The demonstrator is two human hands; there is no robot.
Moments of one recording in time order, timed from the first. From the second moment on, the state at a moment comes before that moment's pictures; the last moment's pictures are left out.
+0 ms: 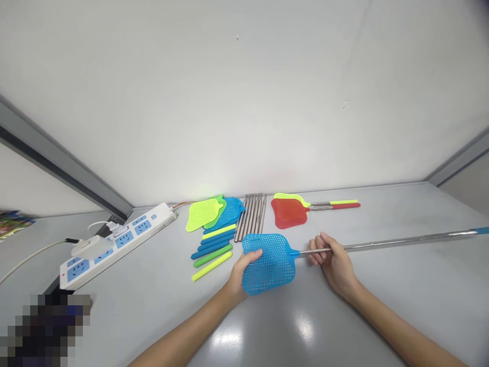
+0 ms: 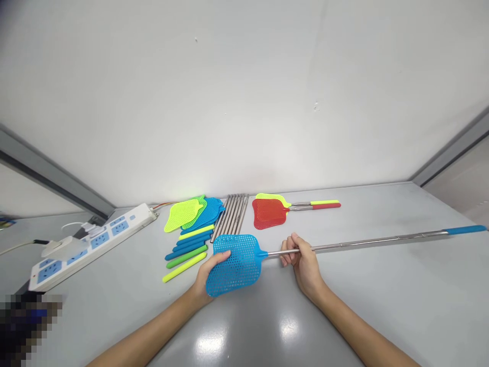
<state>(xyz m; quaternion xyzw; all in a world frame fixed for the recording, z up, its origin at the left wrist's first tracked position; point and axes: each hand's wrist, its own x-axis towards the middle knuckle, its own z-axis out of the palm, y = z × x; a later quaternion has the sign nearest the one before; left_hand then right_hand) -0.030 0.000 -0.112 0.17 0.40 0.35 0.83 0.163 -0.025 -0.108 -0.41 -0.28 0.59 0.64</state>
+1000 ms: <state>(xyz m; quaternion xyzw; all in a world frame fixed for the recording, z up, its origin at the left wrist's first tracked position) -0.023 -0.002 -0.107 0.38 0.38 0.46 0.71 0.176 -0.017 -0.113 -0.43 -0.29 0.53 0.67</state>
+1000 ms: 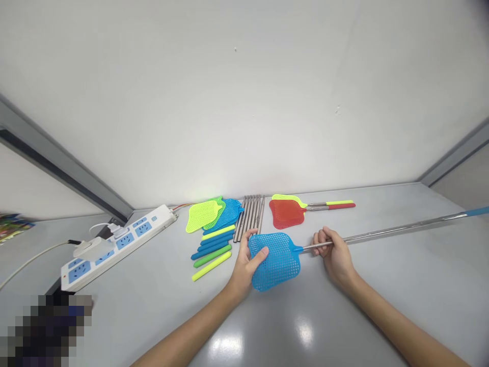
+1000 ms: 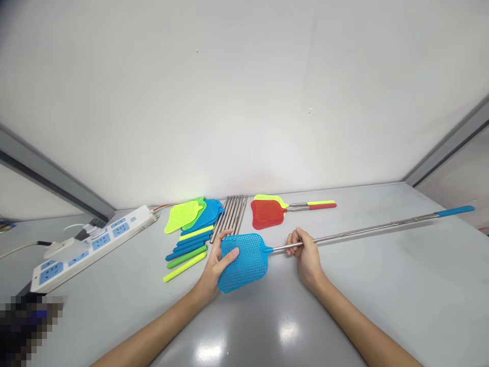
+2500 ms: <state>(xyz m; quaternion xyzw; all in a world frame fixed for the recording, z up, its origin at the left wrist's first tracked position) -0.033 0.001 -0.110 0.58 0.42 0.38 0.58 0.154 -0.030 -0.115 -0.37 -0.27 0.66 0.59</state>
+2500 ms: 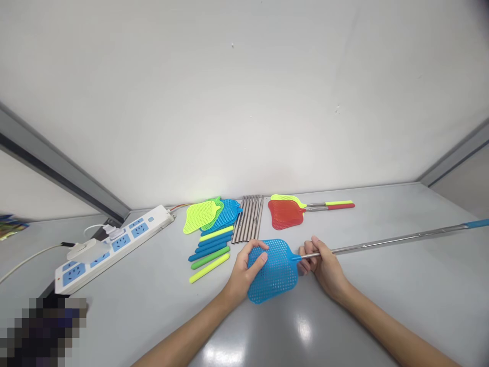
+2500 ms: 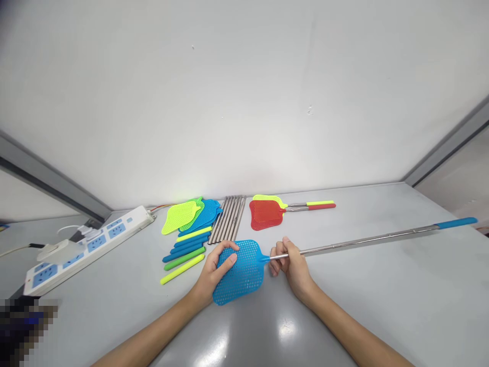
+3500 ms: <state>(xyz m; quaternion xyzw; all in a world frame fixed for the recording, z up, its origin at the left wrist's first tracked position) -0.030 0.005 -0.115 0.53 0.40 0.37 0.65 0.157 -0.027 -0.113 -0.42 -0.38 0.64 0.53</state>
